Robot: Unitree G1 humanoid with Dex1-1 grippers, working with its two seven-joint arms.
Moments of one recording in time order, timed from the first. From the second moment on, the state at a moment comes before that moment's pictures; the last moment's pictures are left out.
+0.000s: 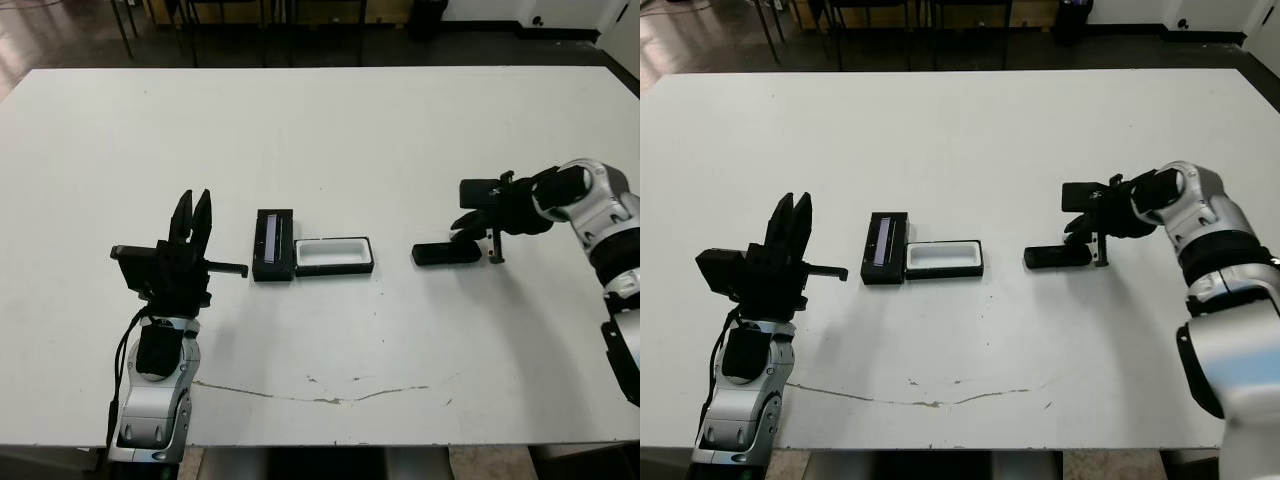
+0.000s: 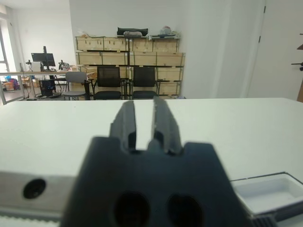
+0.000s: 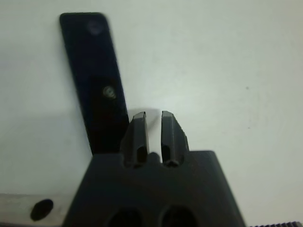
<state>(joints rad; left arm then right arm) 0.04 0.08 0.01 -0.16 -0.03 -0.21 -0.04 -0.89 -0.71 0.41 0.94 -0.38 -0.31 1.23</state>
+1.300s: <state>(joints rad) 0.04 0.08 0.02 -0.17 -0.04 -0.20 -0.05 -0.28 -0.67 -0.17 0.21 0.33 0.06 0.93</state>
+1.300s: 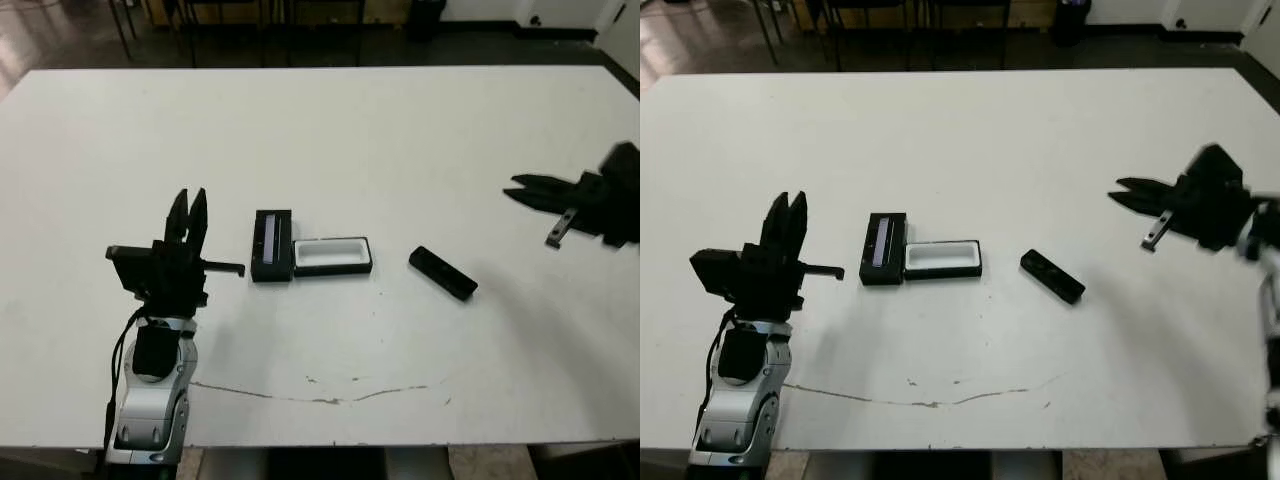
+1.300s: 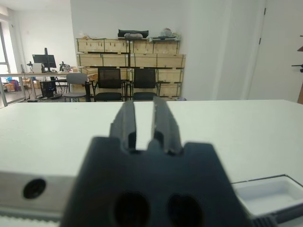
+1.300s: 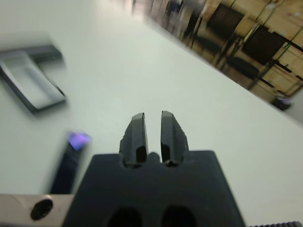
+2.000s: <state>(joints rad) 0.04 0.09 0.02 -0.18 -0.05 -0.19 -0.05 -0.11 -0.65 -0.06 0.09 0.30 0.21 0.89</state>
